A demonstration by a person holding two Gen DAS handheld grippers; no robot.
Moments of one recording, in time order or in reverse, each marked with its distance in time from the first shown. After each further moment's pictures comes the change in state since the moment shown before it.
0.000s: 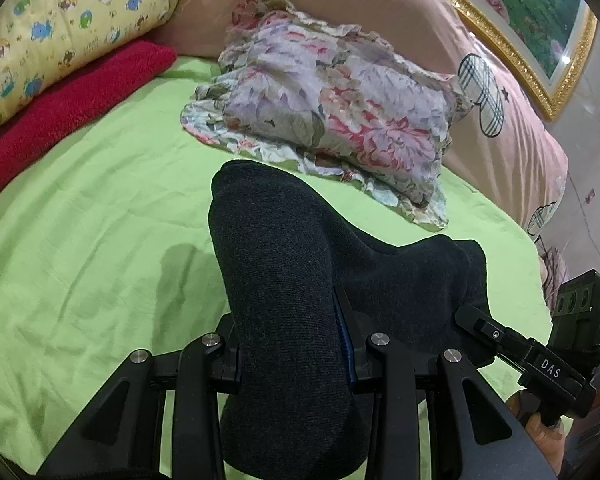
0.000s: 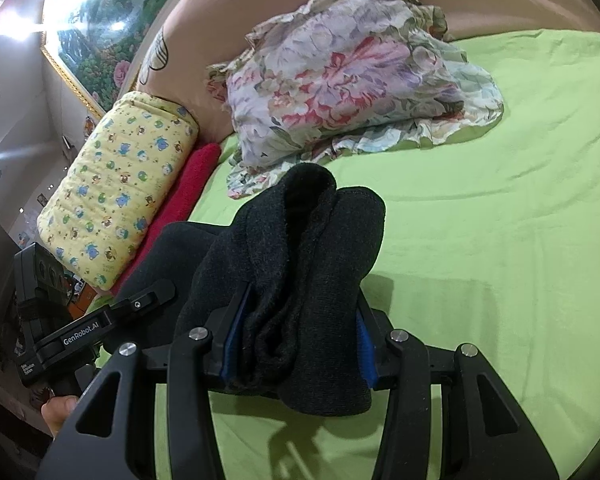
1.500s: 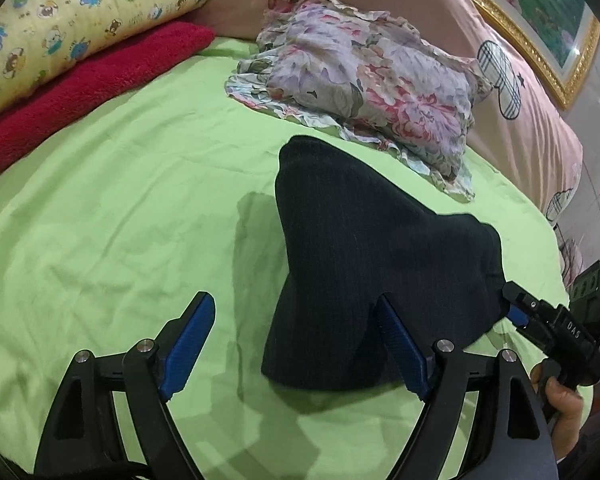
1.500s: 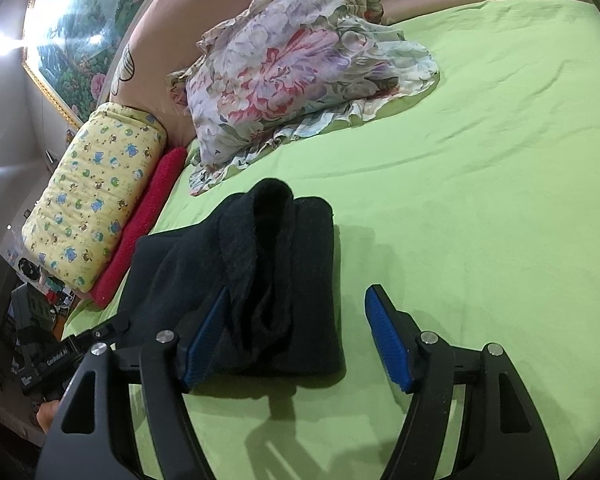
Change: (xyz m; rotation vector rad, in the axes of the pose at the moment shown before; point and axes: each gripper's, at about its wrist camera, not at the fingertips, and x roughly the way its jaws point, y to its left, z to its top) left arm -0.019 0.038 -0.055 0.005 0.004 0.070; right arm -0.015 -0.052 -0.024 0.051 -0.026 -0.050
